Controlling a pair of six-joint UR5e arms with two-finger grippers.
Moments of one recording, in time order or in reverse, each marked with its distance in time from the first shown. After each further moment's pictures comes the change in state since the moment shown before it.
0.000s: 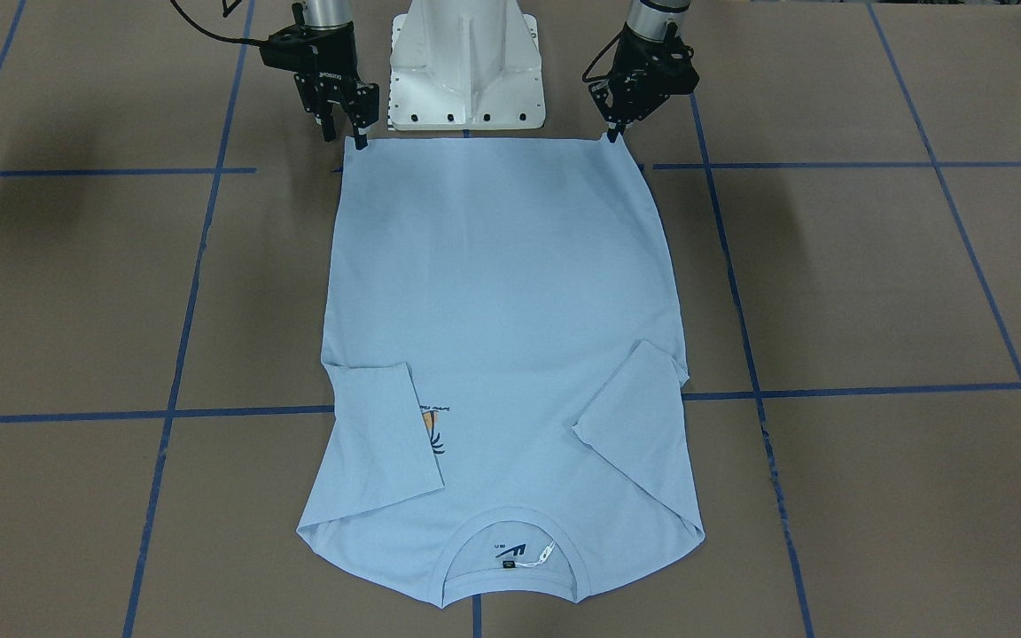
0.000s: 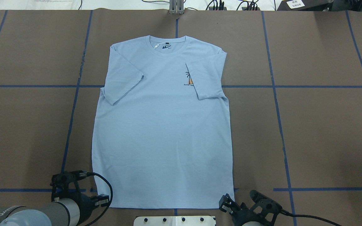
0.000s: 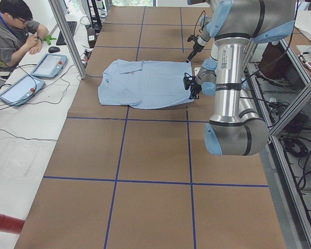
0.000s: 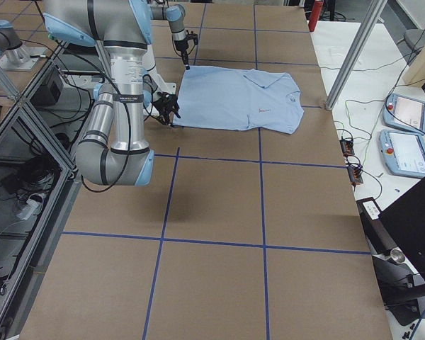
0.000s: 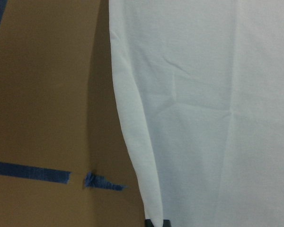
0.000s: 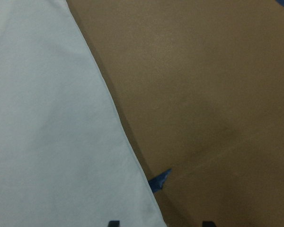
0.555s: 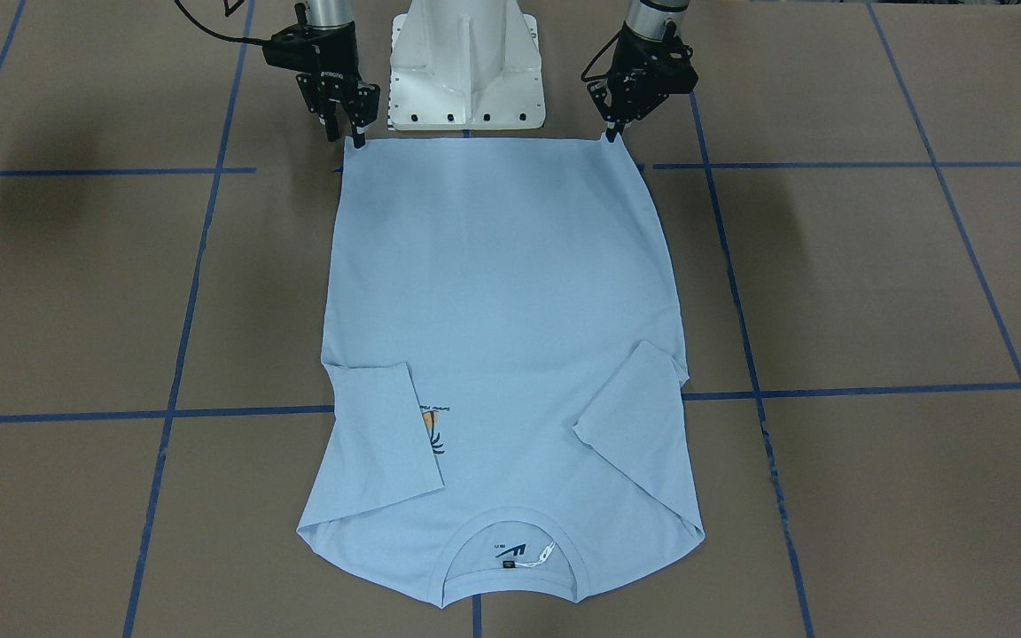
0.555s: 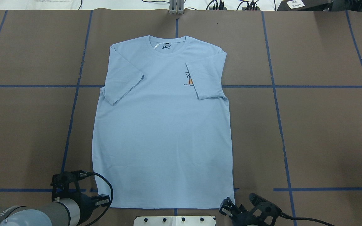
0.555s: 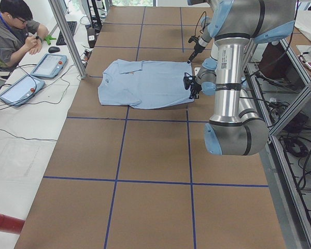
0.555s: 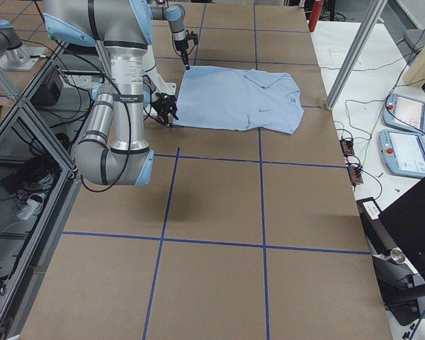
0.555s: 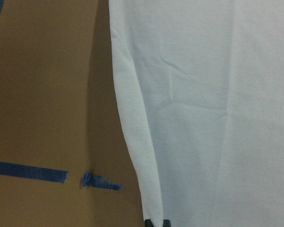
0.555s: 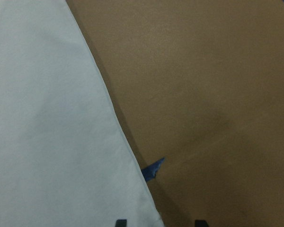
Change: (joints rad) left arm 0.000 -0.002 0.000 0.000 0.000 0.000; right arm -0.014 0.001 -0.006 -0.002 -0.002 0.005
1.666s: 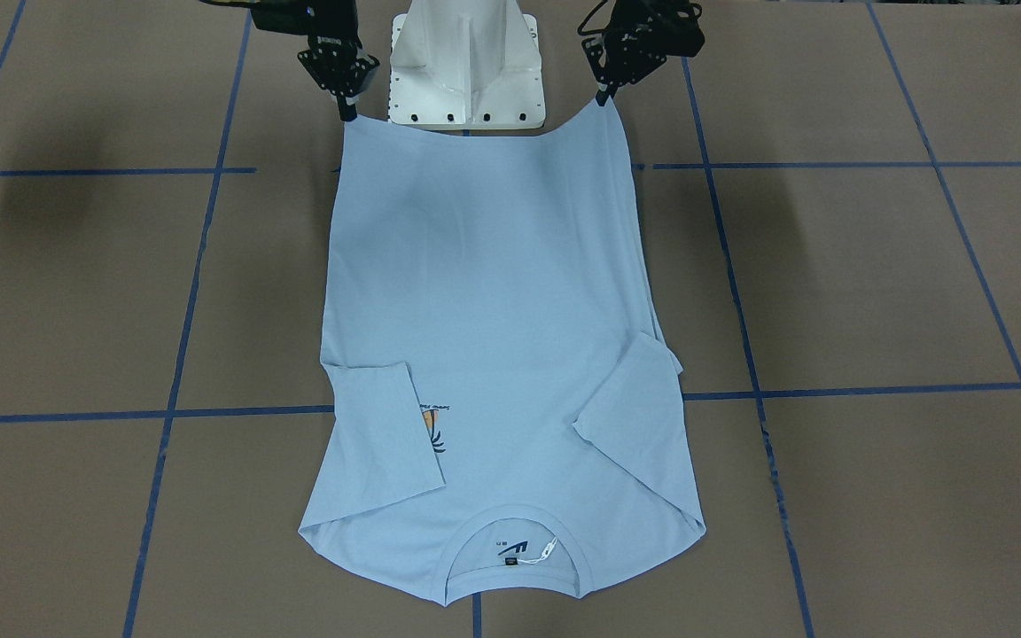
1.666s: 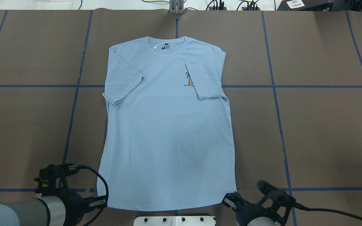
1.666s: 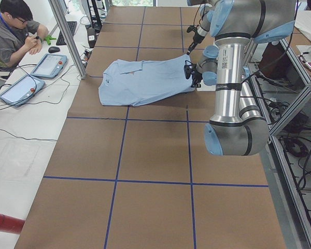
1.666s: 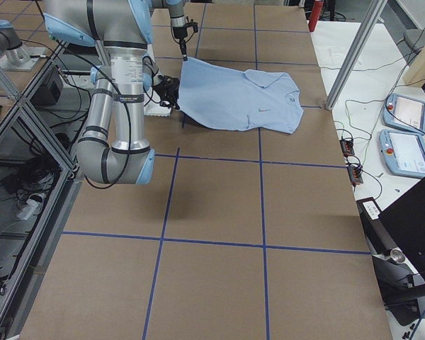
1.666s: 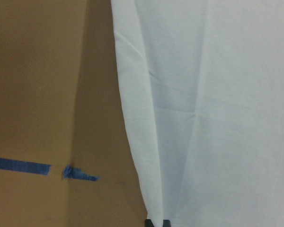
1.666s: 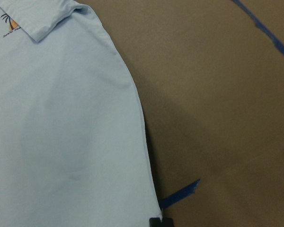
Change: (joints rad) left arm -0.043 -0.007 -0.257 0.131 -0.121 0.003; right arm 0.040 0.037 0.329 -0.303 0.057 -0.052
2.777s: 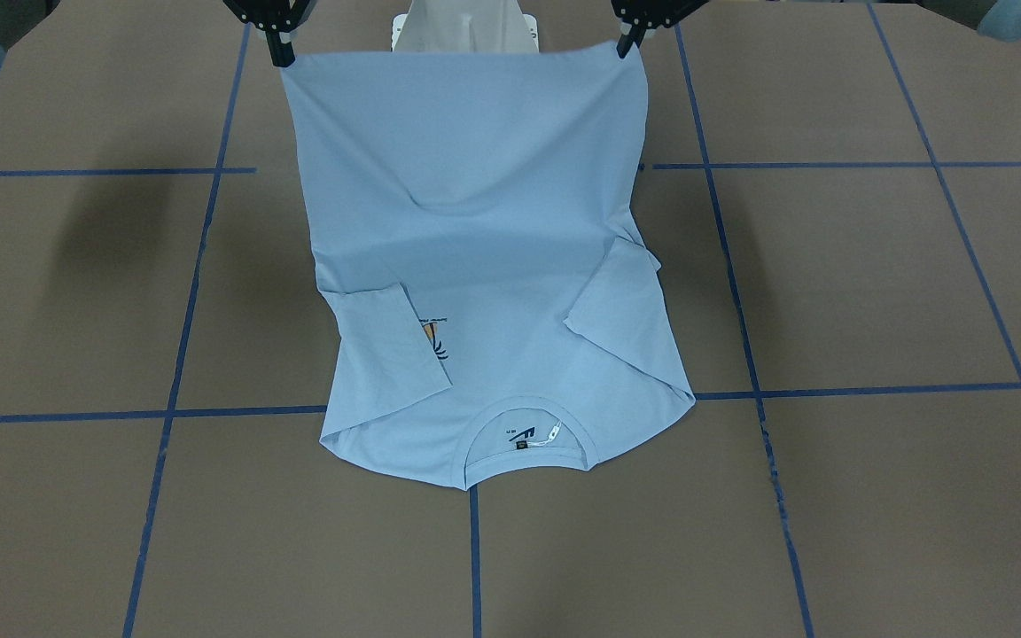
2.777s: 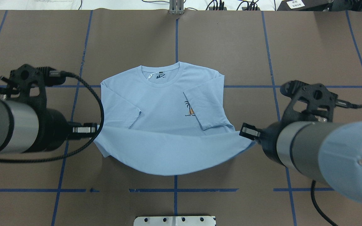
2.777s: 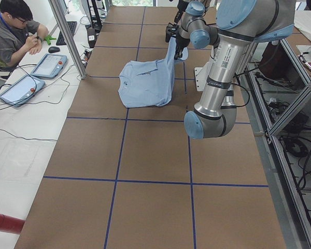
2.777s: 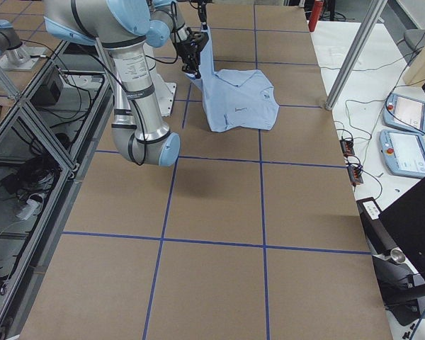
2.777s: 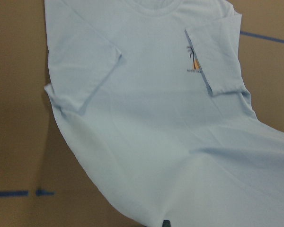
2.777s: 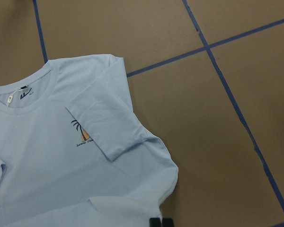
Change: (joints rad) left arm -0.470 -0.419 -0.031 0.519 -0.257 0.462; right arm 0.500 0.356 0.078 -0.352 0.397 -0.537
